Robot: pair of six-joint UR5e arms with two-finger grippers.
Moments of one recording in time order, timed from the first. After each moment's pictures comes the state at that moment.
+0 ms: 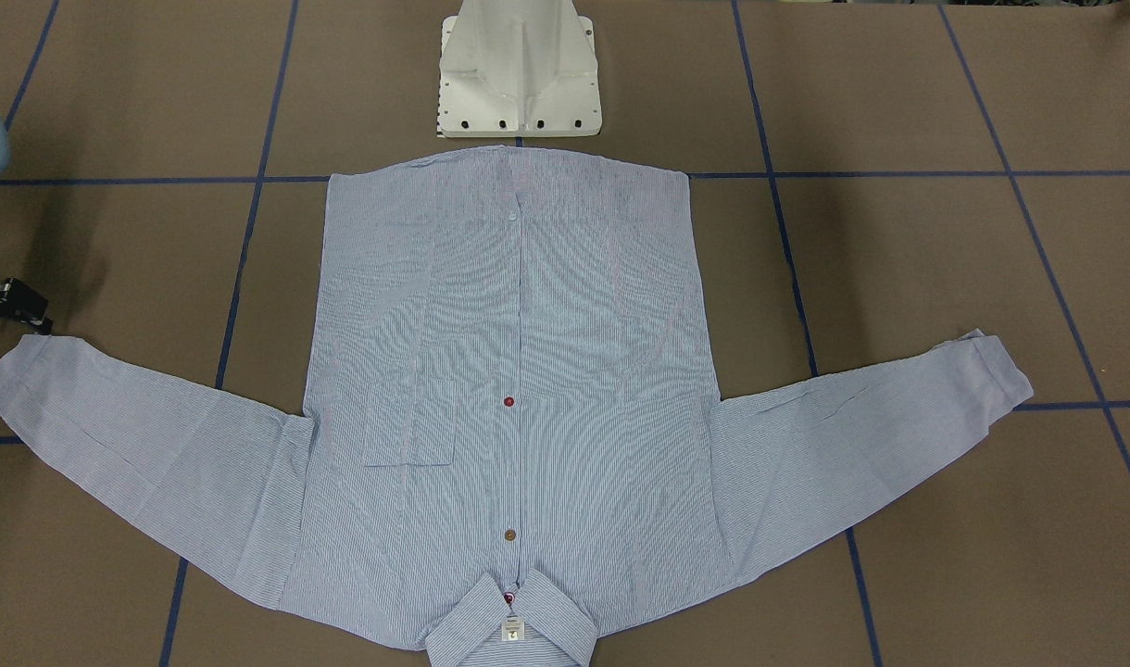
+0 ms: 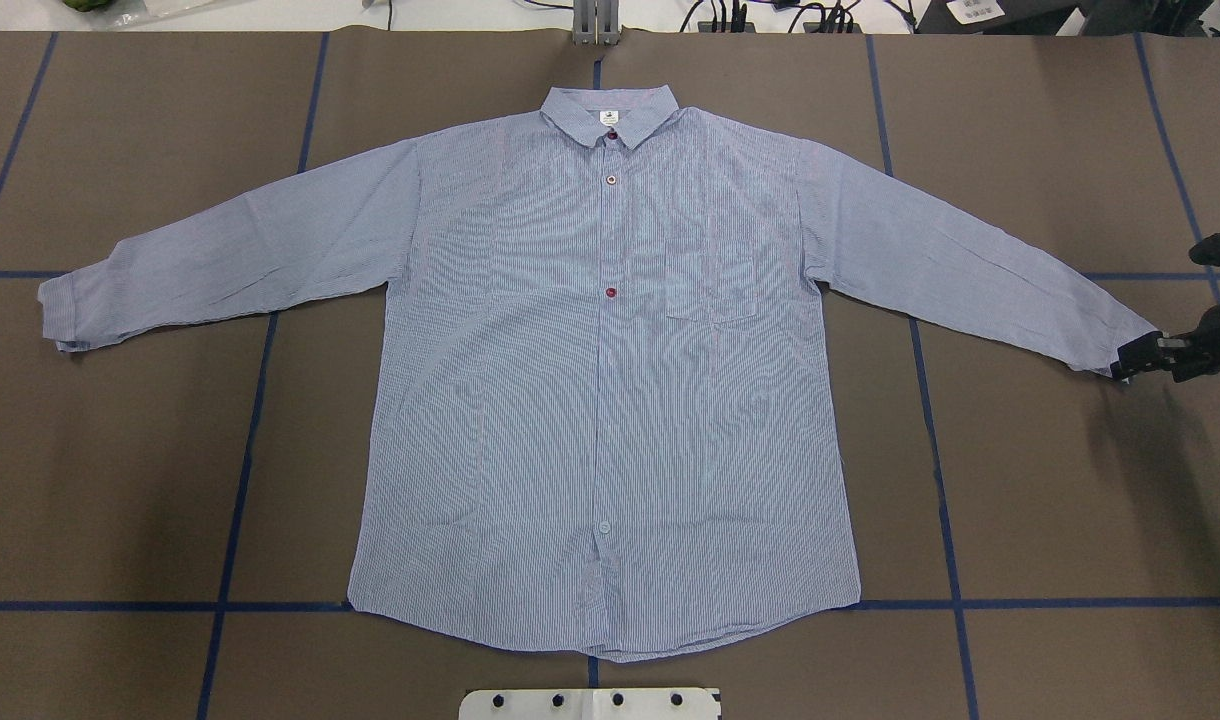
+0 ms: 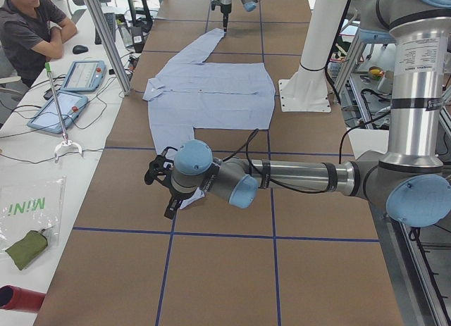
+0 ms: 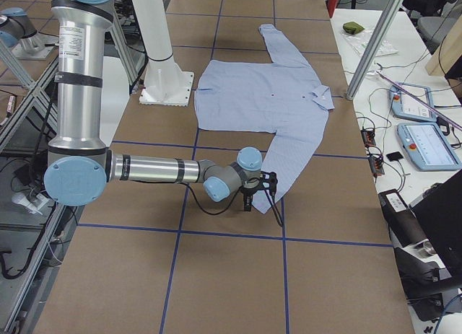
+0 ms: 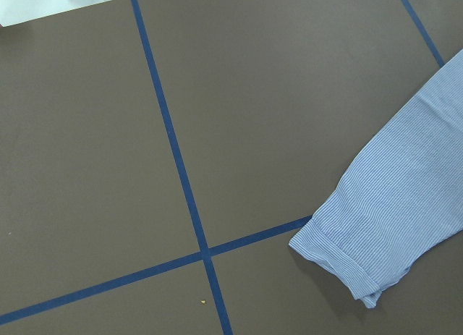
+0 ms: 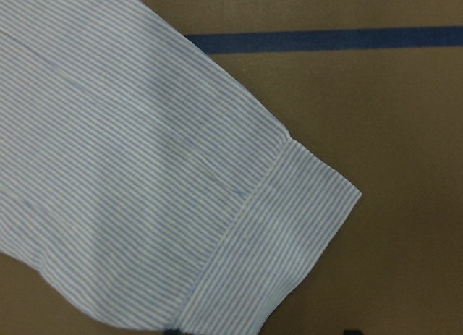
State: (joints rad) left arm -1.59 -1.54 -1.63 -2.01 -2.43 -0.02; right arm 1.06 -1.66 1.51 -0.91 2.23 0.73
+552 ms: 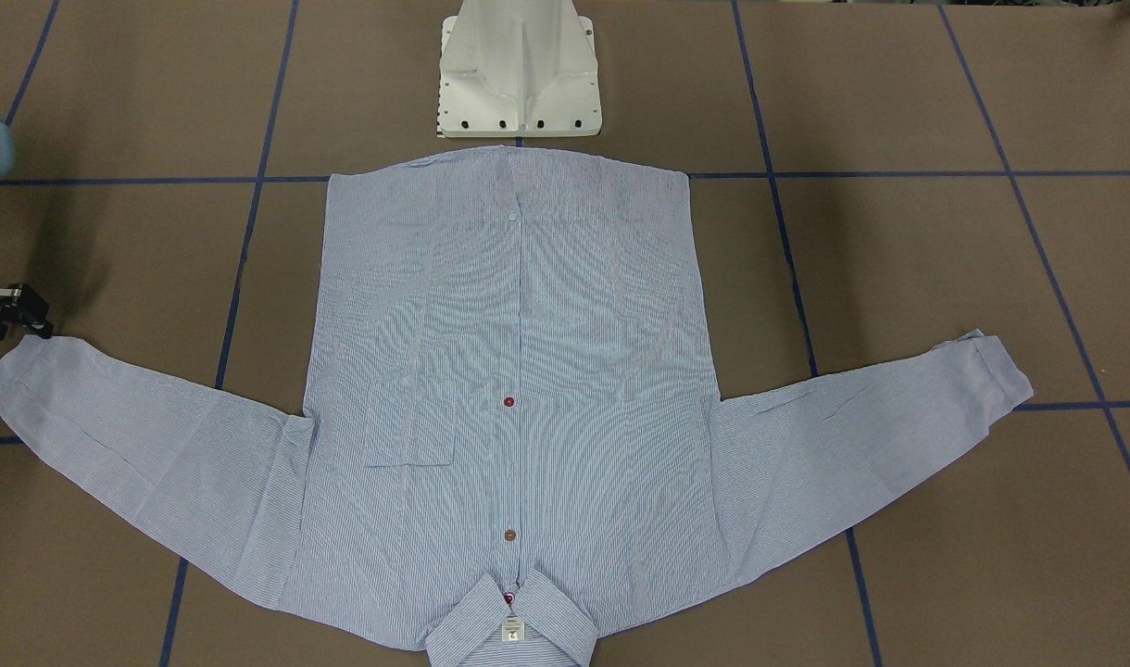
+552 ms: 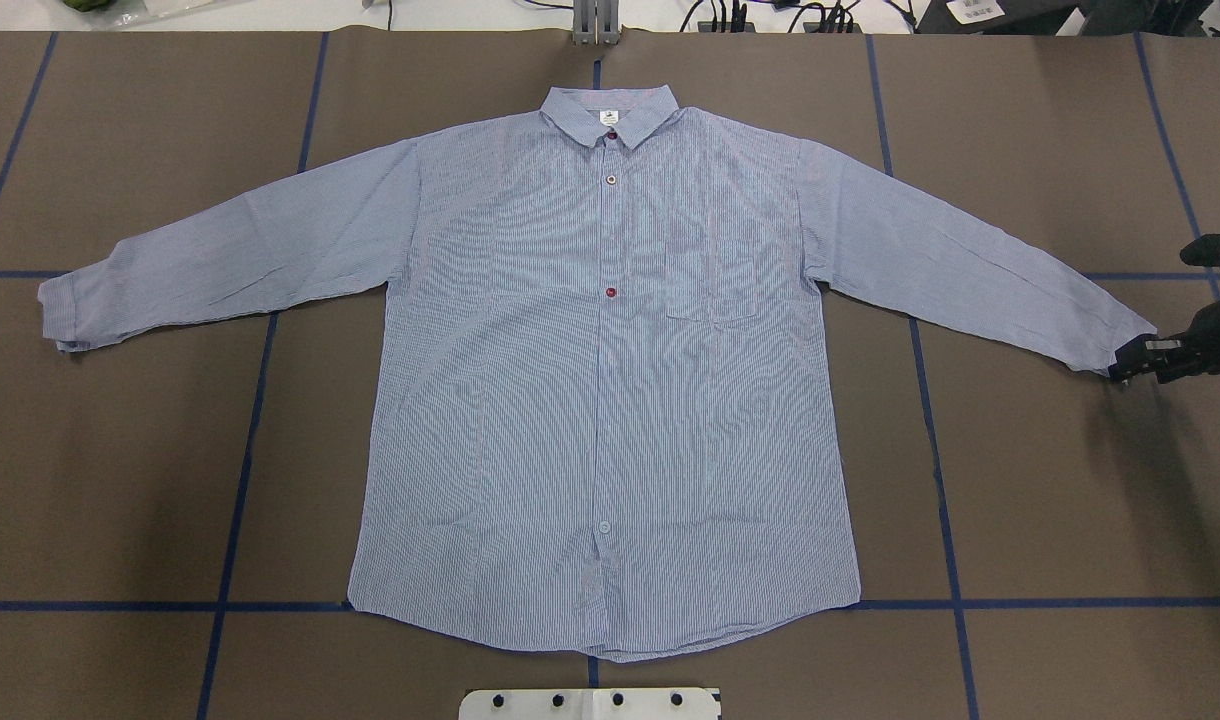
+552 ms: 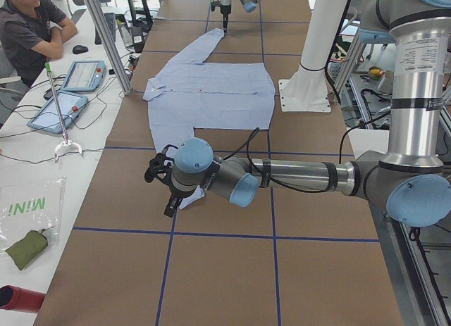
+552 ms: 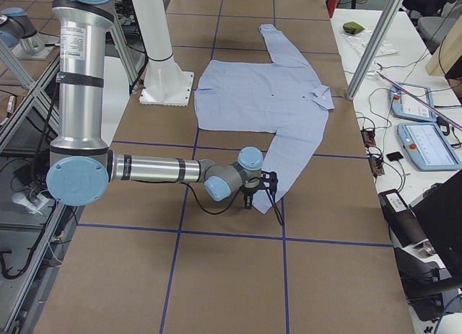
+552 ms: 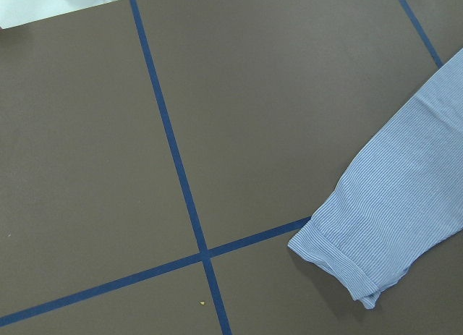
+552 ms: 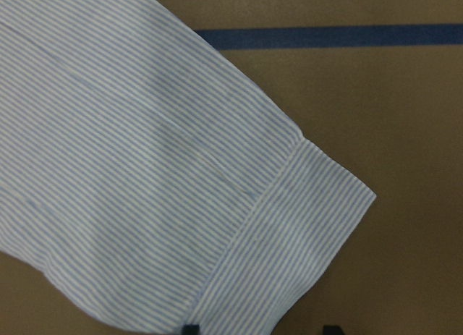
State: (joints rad) left arm -1.59 -1.54 -1.64 -2.01 -2.44 -0.02; right arm 1.05 -1.65 1.50 -0.92 2.23 0.73
